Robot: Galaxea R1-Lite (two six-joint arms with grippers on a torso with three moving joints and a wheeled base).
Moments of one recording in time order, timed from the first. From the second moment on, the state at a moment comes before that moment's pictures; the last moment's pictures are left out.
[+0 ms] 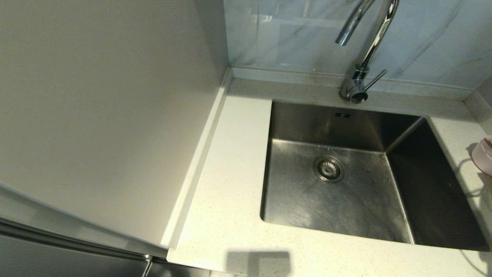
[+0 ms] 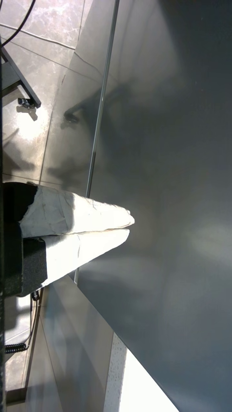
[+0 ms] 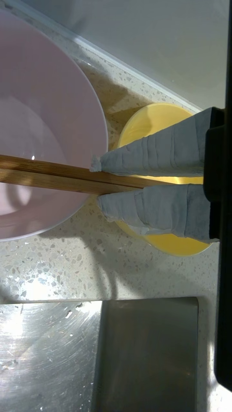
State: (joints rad) left arm 0.00 0.00 0.00 0.00 0.02 -0.02; right arm -0.75 1.96 -1.83 0.86 0.28 -0.61
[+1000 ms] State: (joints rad) left arm 0.00 0.00 0.00 0.00 0.02 -0.02; right arm -0.73 1.84 -1.83 0.90 0.29 -0.58
